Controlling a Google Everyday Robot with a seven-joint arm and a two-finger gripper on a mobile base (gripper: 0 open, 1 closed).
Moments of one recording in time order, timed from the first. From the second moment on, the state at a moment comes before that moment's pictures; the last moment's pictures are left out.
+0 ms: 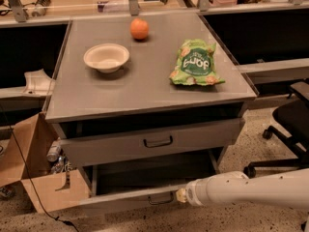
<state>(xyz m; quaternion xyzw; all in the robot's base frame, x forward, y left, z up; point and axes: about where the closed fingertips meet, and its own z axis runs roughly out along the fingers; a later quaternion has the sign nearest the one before) 0.455 -0.121 0.425 -0.10 0.96 0.19 0.17</state>
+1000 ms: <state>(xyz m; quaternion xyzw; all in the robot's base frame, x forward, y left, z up) 0.477 -0.103 0.424 -0.09 0.96 0.20 0.19</state>
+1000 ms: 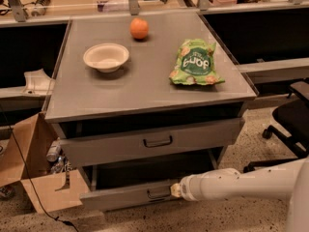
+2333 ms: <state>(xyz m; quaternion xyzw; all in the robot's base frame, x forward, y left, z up) 0.508 -0.095 0.437 -0.08 0.95 0.20 0.23</state>
